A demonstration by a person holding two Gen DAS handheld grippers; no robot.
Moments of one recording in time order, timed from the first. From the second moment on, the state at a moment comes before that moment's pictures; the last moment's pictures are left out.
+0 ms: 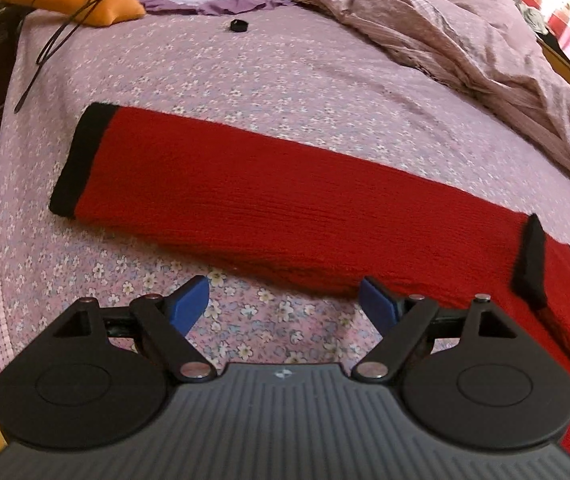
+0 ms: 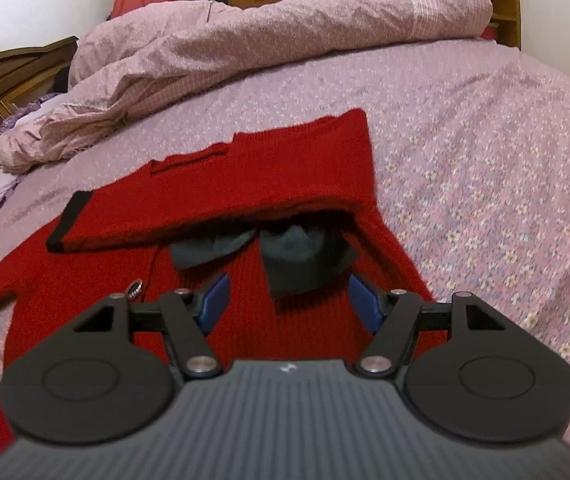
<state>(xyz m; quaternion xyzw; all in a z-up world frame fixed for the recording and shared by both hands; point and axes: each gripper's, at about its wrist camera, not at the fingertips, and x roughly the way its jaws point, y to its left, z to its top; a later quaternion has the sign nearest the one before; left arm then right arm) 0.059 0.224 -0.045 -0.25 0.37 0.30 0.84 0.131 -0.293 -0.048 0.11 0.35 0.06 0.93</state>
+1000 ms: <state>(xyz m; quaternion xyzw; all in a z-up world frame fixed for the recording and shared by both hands) 0.063 0.266 -0.053 -0.30 0.27 0.35 0.85 0.130 -0.285 -0.052 0.10 0.35 0.06 0.93</state>
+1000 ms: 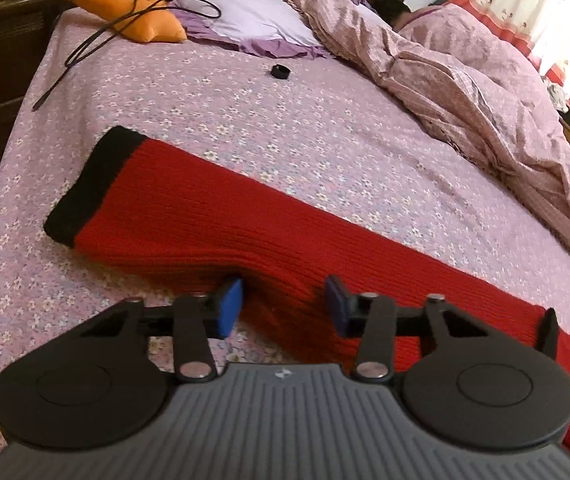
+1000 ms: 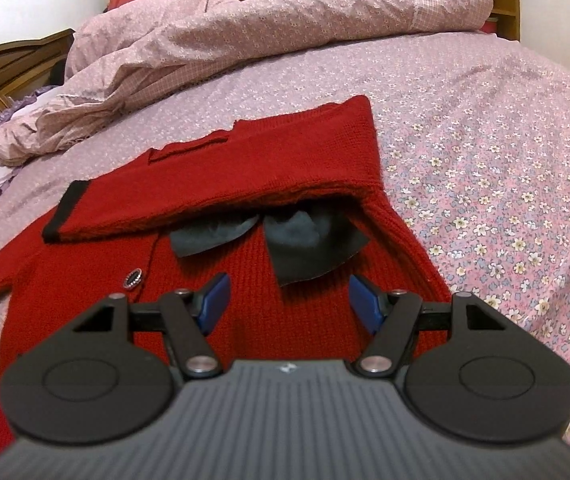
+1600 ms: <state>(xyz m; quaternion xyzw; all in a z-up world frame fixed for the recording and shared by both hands) 0.031 0.260 -0.066 -0.37 0.23 0.34 0.83 0.127 -0.281 -0.047 0.10 0.35 0.06 0.93</state>
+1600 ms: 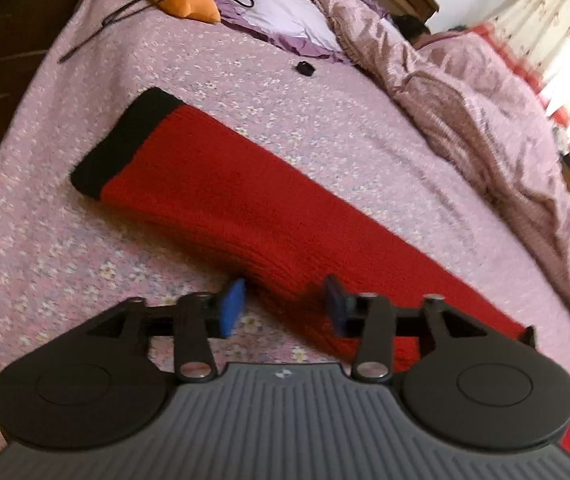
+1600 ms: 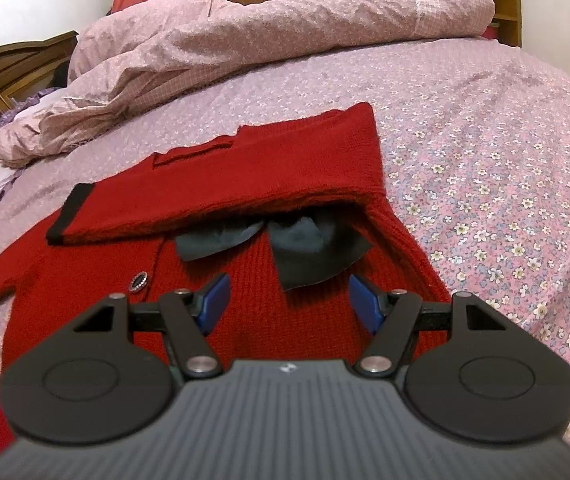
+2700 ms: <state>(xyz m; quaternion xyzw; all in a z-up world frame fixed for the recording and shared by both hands) 0.072 0.221 0.048 -0.27 0.11 0.21 0.93 0.124 -0.284 -0.051 0.11 0.35 0.06 0.93</state>
